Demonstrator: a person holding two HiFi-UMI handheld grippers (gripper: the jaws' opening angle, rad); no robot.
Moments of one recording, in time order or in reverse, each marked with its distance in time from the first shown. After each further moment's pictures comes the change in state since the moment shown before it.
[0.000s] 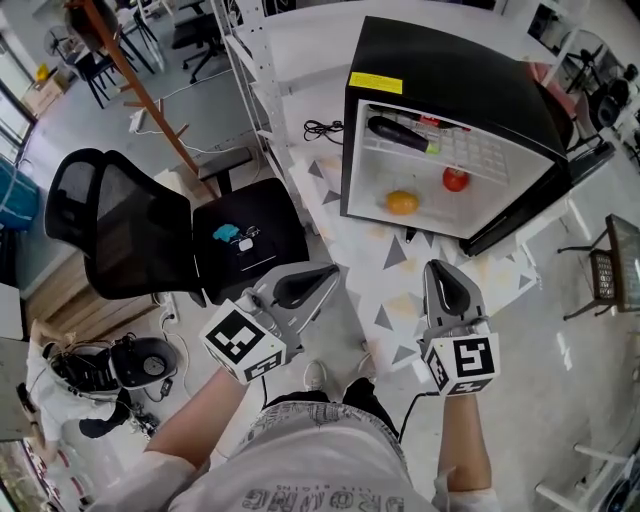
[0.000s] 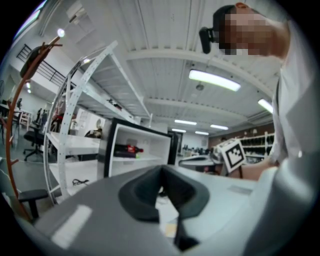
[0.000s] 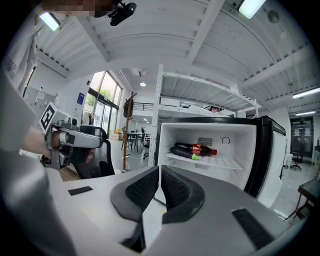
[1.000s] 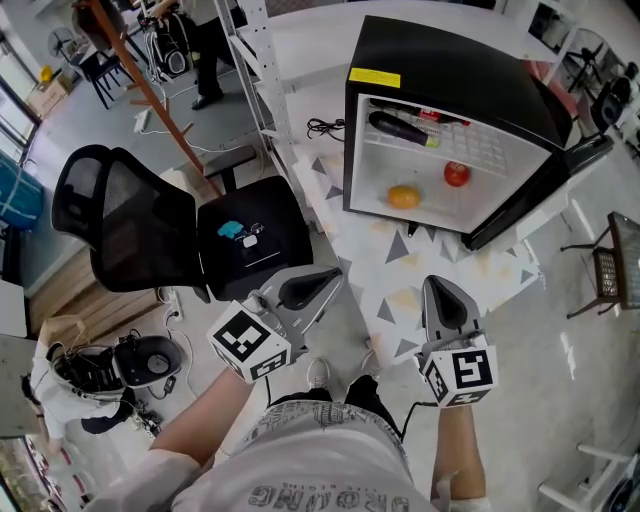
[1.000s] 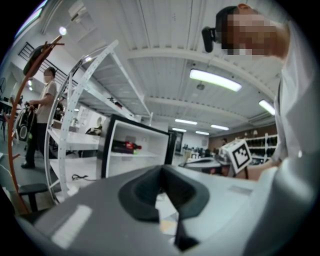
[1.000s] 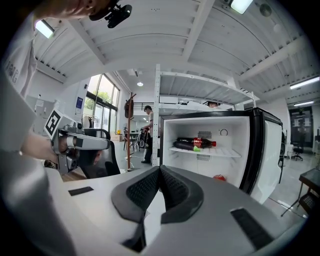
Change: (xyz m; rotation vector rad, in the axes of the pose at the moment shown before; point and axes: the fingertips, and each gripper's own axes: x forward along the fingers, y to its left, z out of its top) left arm -0.007 -0.018 -0.015 -0.023 0.009 0.001; right arm -0.032 0.018 -0.020 0.067 0.021 0.017
